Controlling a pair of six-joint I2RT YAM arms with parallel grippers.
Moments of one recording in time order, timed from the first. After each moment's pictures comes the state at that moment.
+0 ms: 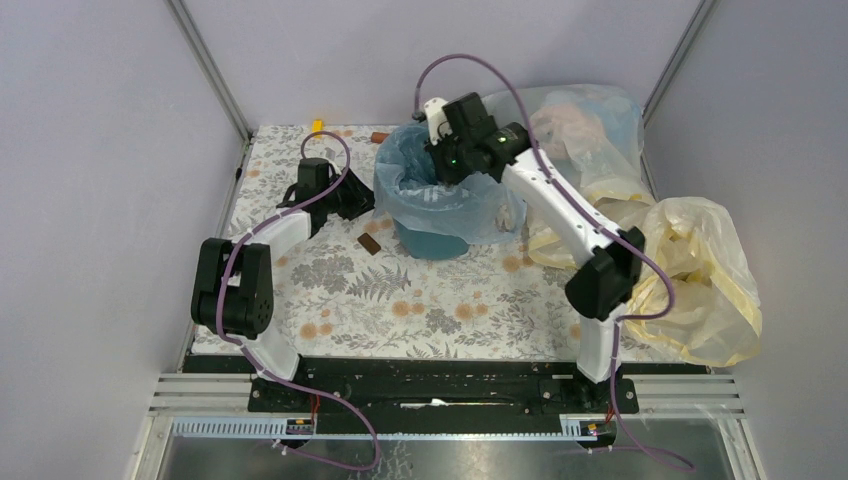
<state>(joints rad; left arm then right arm) -0.14 1.70 1.02 0.05 0.41 -0.79 0.64 2.01 2.06 -0.94 -0.09 -0.12</state>
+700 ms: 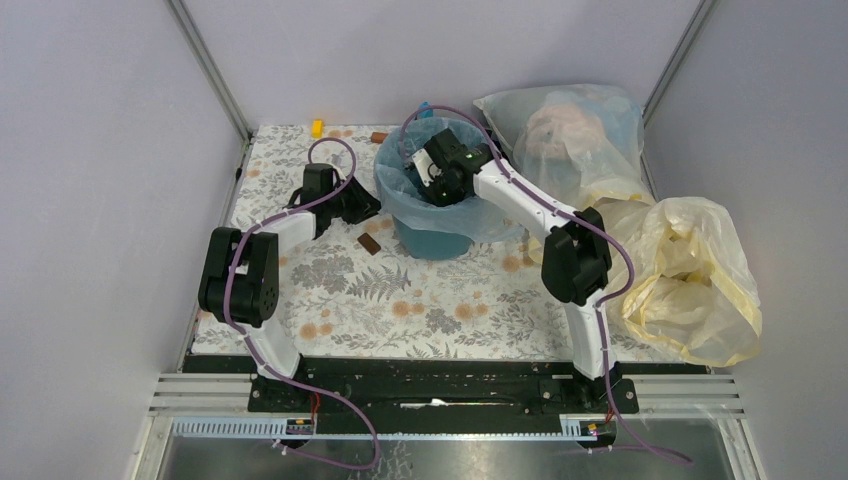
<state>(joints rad) -0.14 1.75 1.00 0.11 0.44 -0.79 0.65 2.14 1.94 -0.95 -0.09 -0.18</state>
